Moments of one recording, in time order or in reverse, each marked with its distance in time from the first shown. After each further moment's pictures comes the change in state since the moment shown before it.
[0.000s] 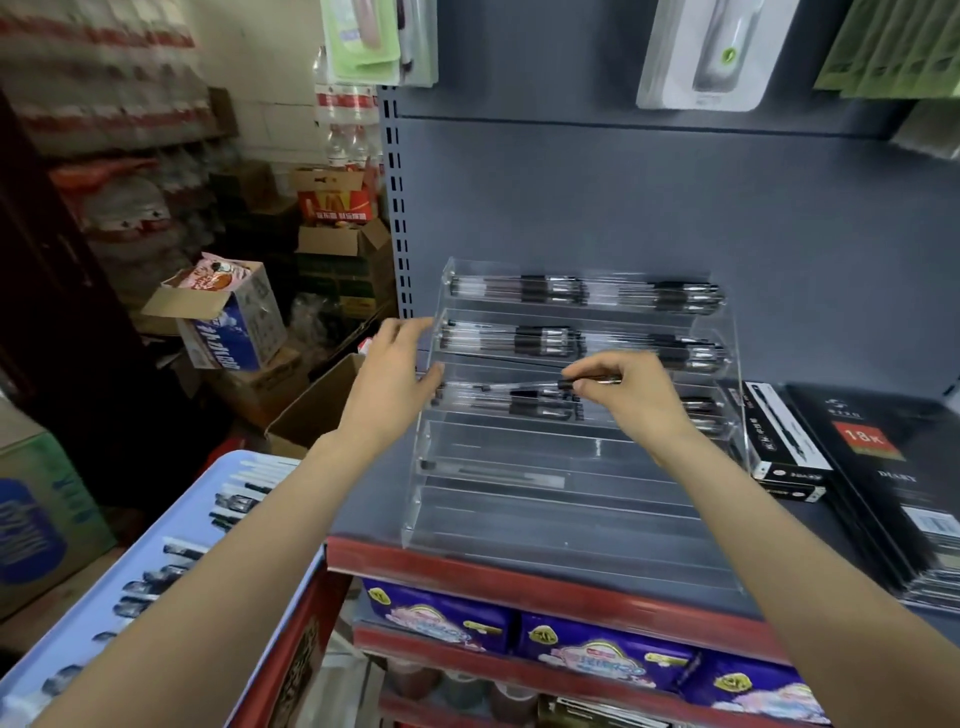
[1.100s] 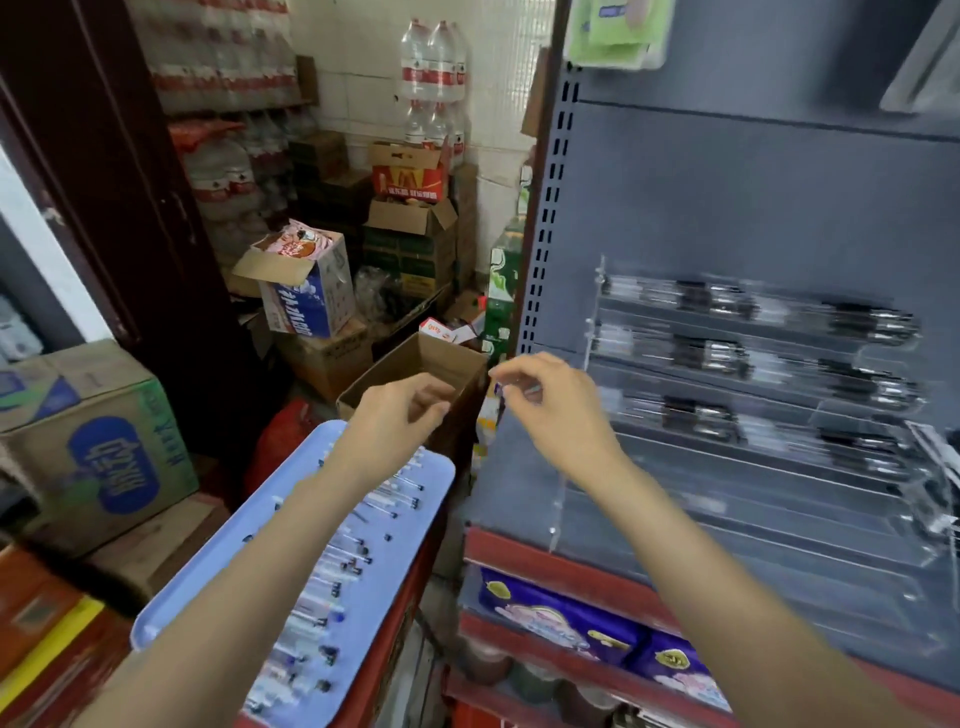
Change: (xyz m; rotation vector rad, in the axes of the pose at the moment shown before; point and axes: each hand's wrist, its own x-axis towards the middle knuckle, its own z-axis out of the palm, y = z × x) left_hand -0.057 -0.117 -0.078 -0.105 -0.118 -0.216; right_hand -0.013 -0.105 0.176 -0.179 -0.176 -0.298
